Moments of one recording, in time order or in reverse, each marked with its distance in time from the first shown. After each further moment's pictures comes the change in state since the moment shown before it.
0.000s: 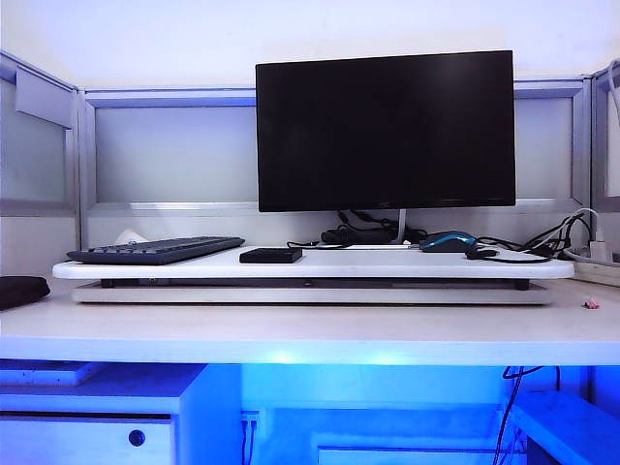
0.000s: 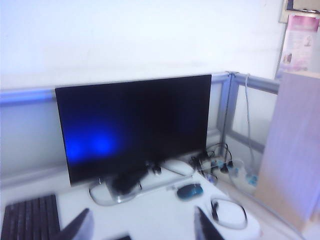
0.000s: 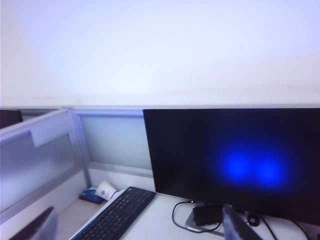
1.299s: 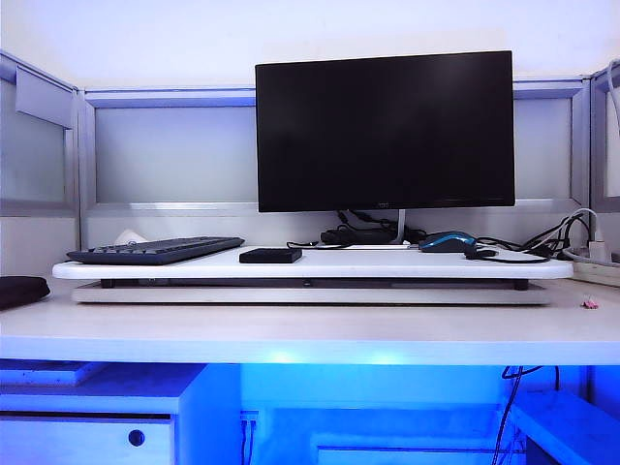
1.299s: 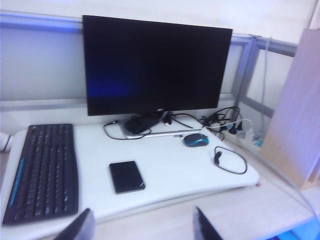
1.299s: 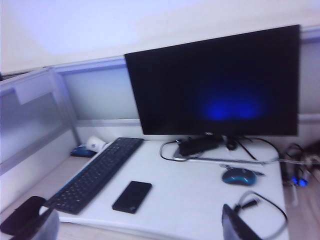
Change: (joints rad) left arm 0.000 -0.554 -0.629 -0.005 -0.116 -0.060; right arm 0.000 -0.519 -0.570 -0.073 0.096 0.020
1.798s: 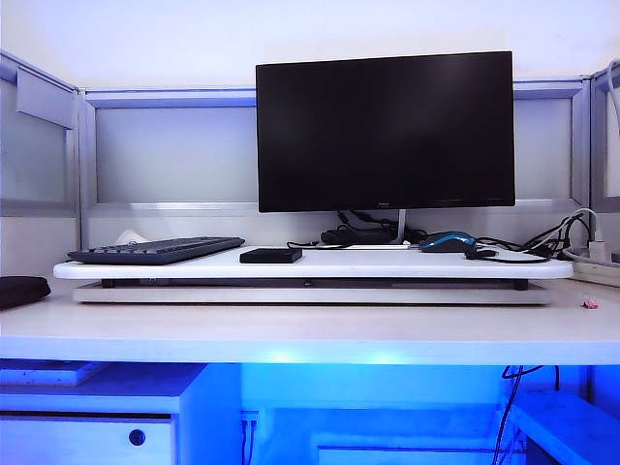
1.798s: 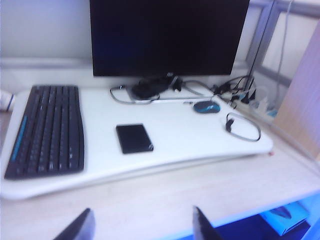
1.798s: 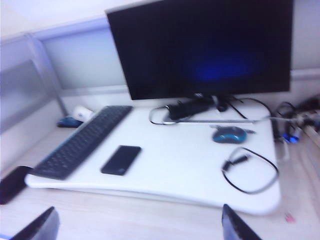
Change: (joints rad) left arm 0.000 -0.090 -0.251 0.066 -0.019 0.015; right arm 0.000 -0.094 -0.203 0.007 0.021 -0.009
